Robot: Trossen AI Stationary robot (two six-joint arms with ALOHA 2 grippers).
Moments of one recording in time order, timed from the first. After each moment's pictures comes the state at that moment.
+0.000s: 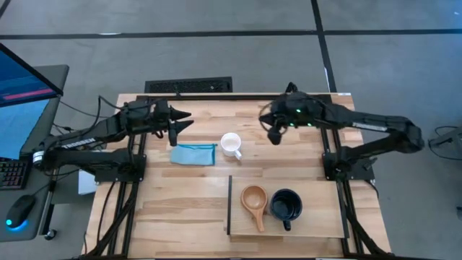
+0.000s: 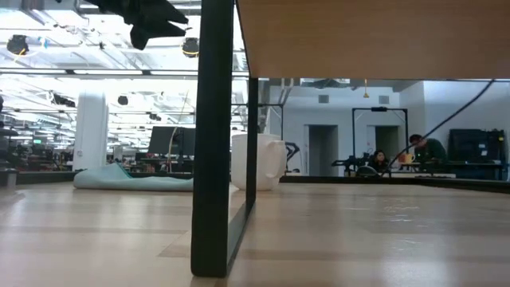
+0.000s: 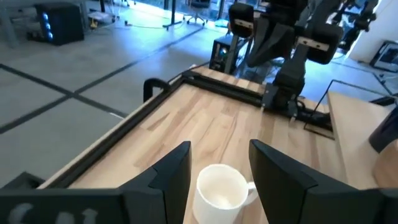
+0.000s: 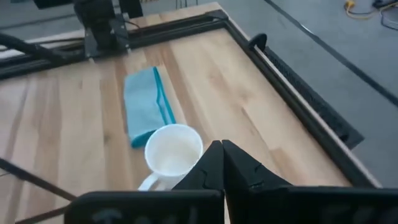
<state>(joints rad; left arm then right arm) 0.32 0.77 0.76 -0.21 -0.01 -0.17 -0.25 1.18 1.06 -0.43 0.02 0.03</state>
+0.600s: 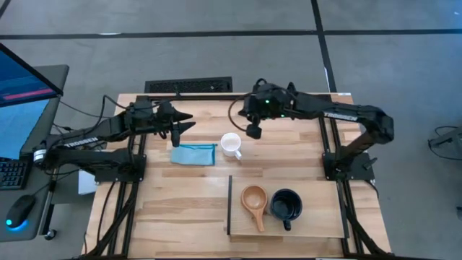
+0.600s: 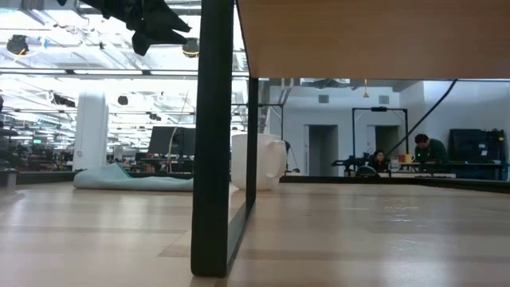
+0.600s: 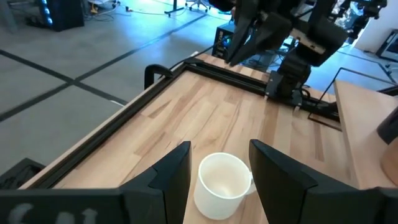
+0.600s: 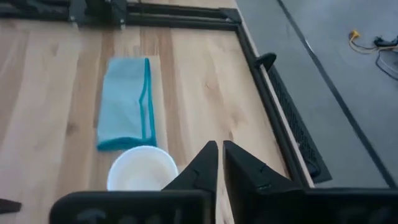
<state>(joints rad) 0.32 0.81 0.76 -0.23 -0.01 -0.18 -0.25 1.53 1.41 -0.52 0.02 -0.26</state>
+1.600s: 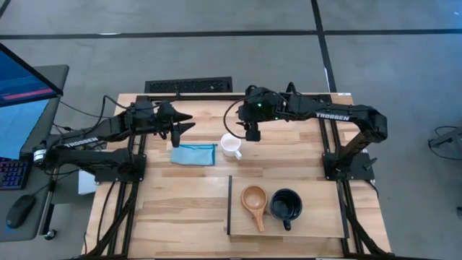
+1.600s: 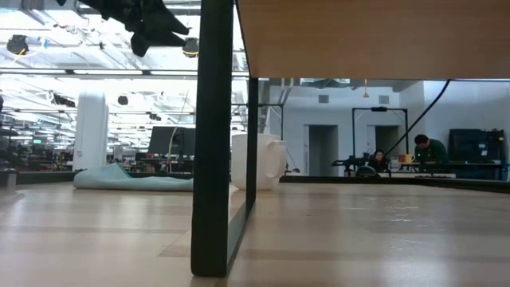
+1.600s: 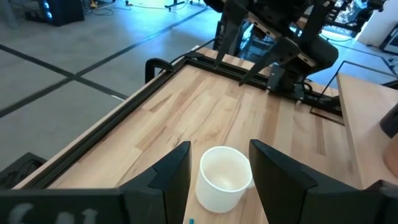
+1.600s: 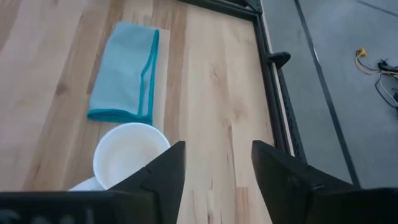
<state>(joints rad) 0.32 0.81 0.76 -0.25 -0.01 -0.18 -0.24 1.59 1.42 -0.54 0.02 -0.45</state>
